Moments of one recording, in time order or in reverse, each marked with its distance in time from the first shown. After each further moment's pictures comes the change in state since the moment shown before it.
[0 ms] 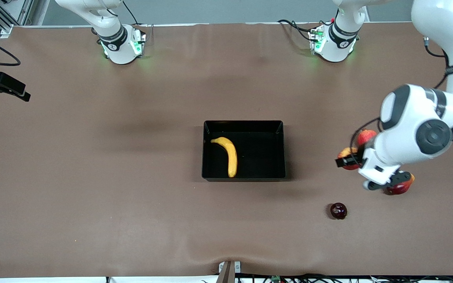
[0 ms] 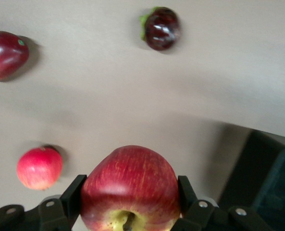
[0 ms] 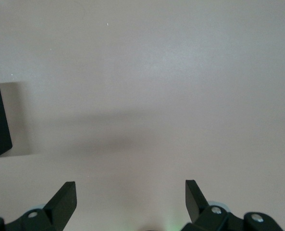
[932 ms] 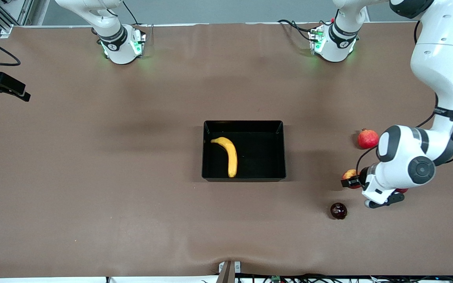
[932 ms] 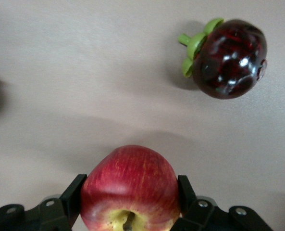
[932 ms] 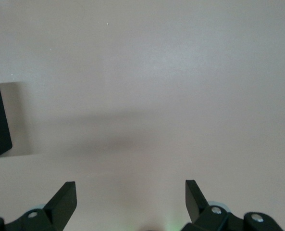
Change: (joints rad) left arm 0.075 0.237 0.000 -0.056 0.090 0.324 0.035; right arm 0.000 0.000 0.000 0.000 0.000 0.000 0.000
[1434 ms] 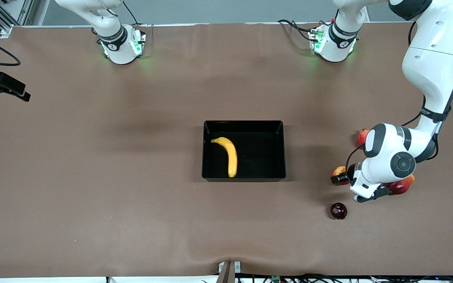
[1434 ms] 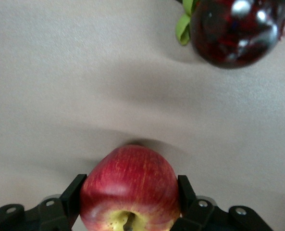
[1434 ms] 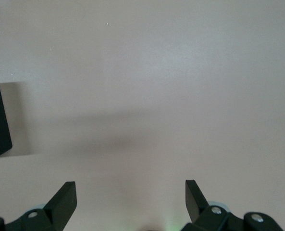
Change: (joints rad) left arm -0.013 -0.009 -0.004 -0.089 0.000 0.068 -0.071; right arm 0.000 0.000 0.000 0.000 0.000 0.000 0.000
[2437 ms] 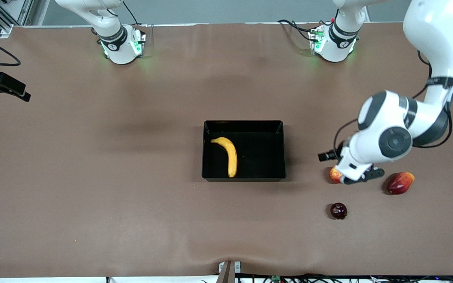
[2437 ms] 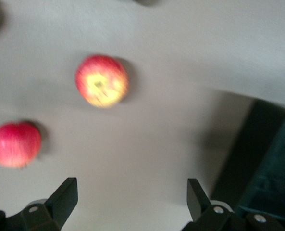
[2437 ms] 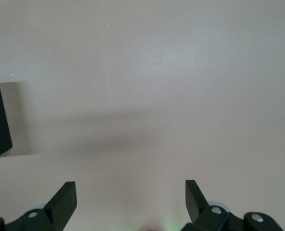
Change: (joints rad) left arm -0.005 -0.230 -0.248 0.075 -0.001 -0.450 -0.191; right arm 0.001 0.002 0.002 0.000 0.000 0.000 0.000
